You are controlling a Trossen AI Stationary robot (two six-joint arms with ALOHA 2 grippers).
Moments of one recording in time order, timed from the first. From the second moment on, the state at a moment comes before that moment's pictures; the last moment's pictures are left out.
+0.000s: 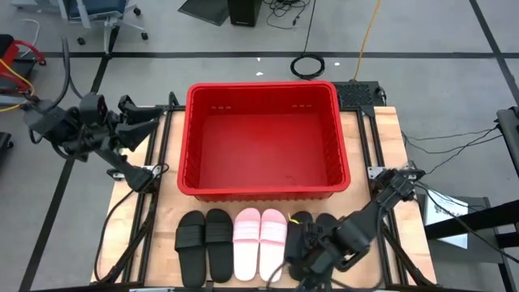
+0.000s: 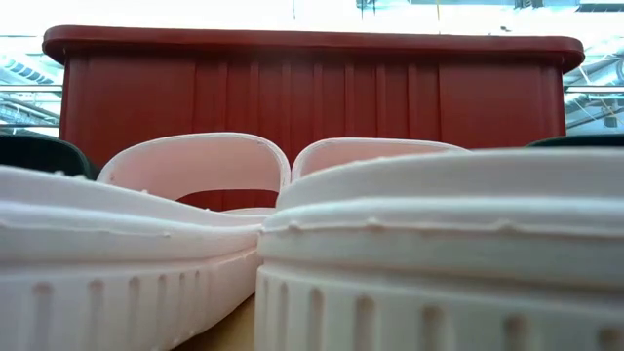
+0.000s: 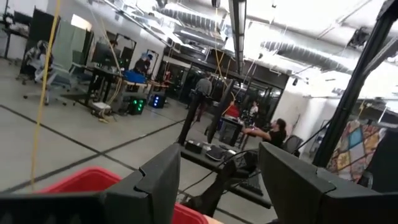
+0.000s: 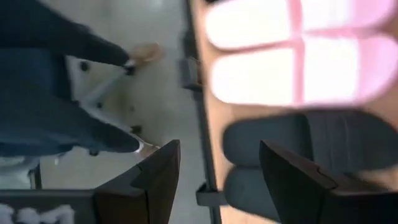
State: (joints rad) left arm -0.63 0.86 1.45 -0.28 -0.85 -0.16; right arm 0.68 2.03 2.28 -1.40 0.02 0.91
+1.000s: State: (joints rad) left arm -0.63 0.84 1.45 -0.36 -0.77 -0.13; right arm 0.84 1.91 1.71 -1.43 0.29 1.45
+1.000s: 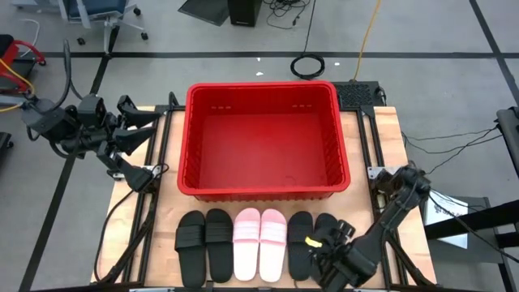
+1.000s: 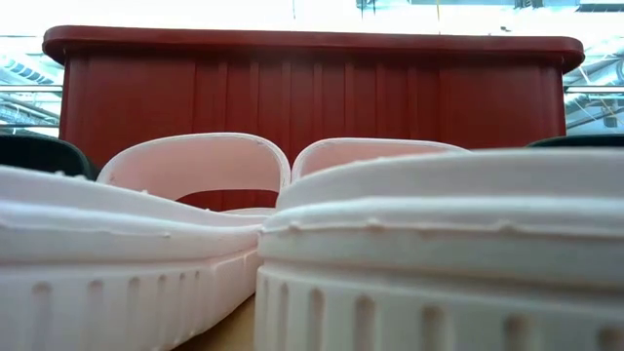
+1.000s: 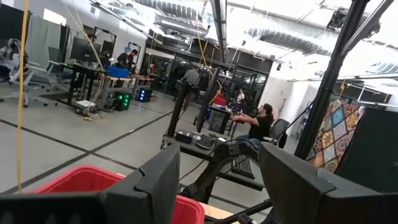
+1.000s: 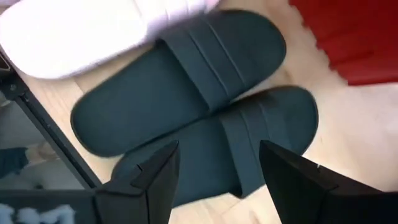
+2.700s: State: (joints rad) left arm -0.63 0.84 1.45 -0.36 -0.85 -0.21; right arm 0.83 1.85 1.26 -1.22 0.31 1.30
